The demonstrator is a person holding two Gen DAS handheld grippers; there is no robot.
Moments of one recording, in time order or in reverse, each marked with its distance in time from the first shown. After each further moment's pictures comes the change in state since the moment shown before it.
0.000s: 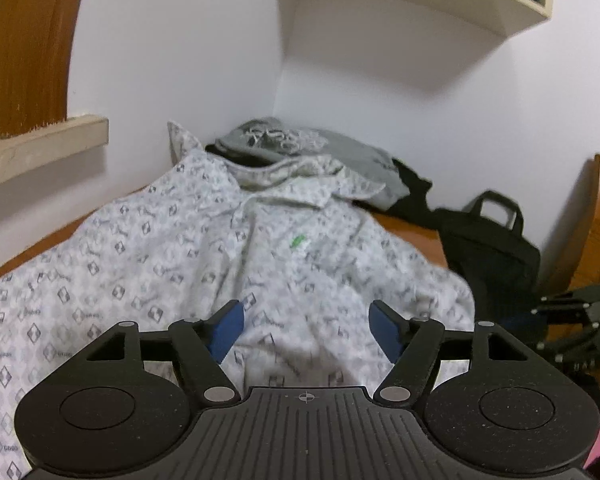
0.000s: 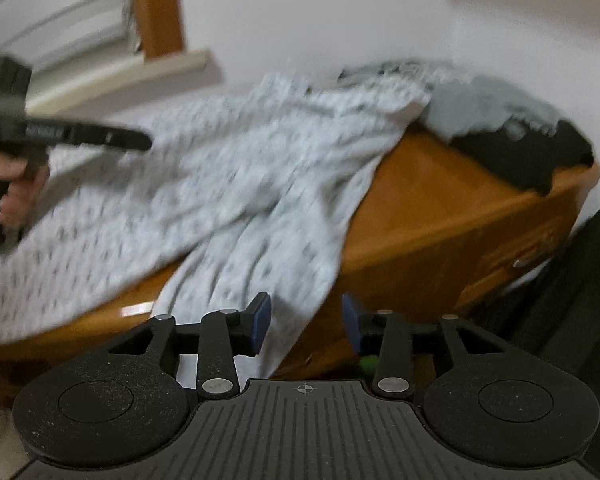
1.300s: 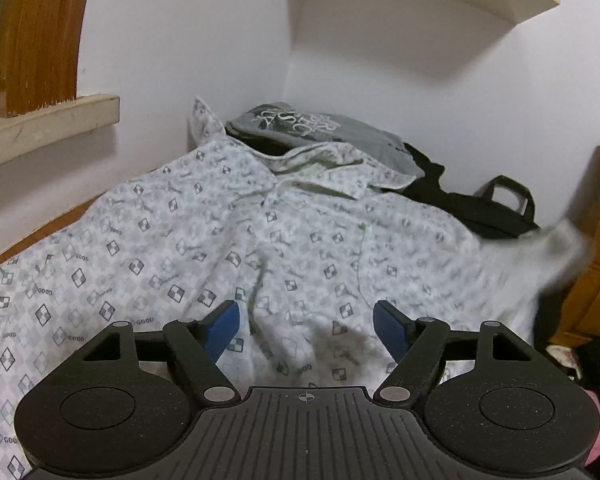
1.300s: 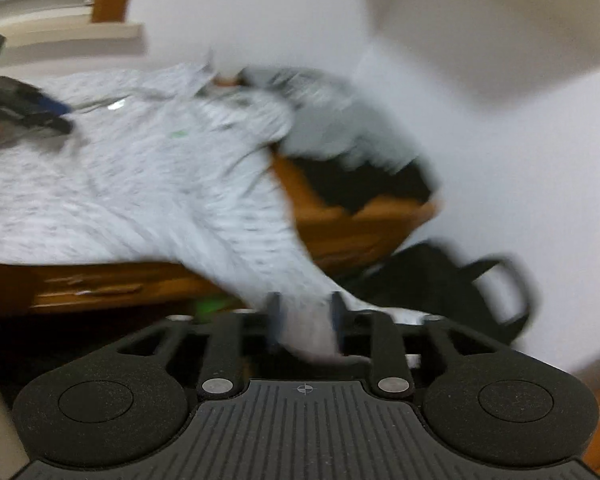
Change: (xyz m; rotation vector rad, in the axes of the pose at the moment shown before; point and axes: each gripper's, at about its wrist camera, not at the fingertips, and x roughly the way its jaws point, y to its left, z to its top) left arm 0.006 0.016 -0.008 -0.001 0.013 -0.017; right arm -0.123 -0.046 0.021 -0.207 0.129 -0.337
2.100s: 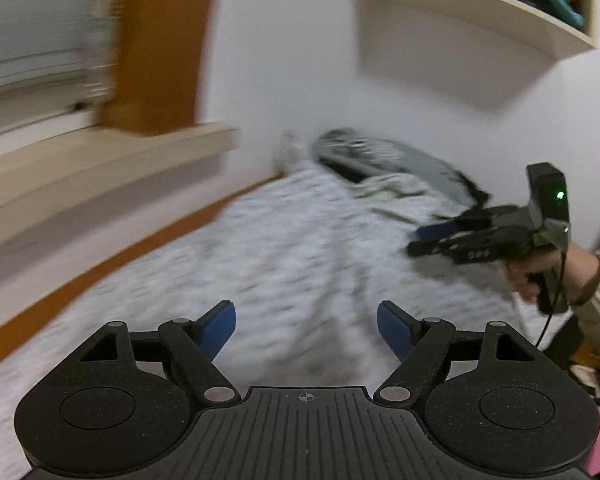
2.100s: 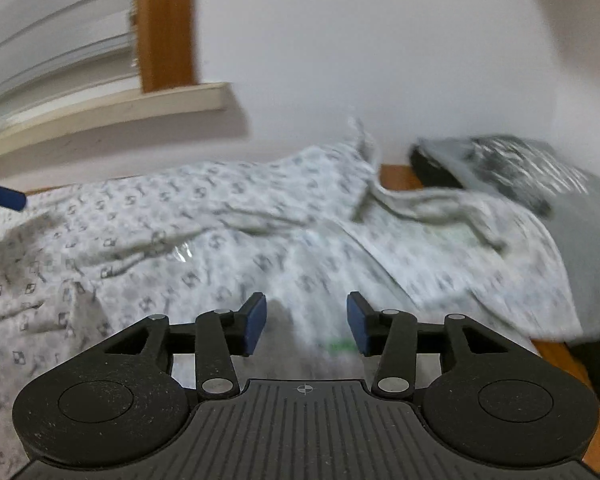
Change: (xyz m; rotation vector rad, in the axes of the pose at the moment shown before) left arm -0.102 0.052 -0.006 -0.095 -0.032 0.206; right arm 0.230 0.116 0.154 0.012 -0.241 0.481
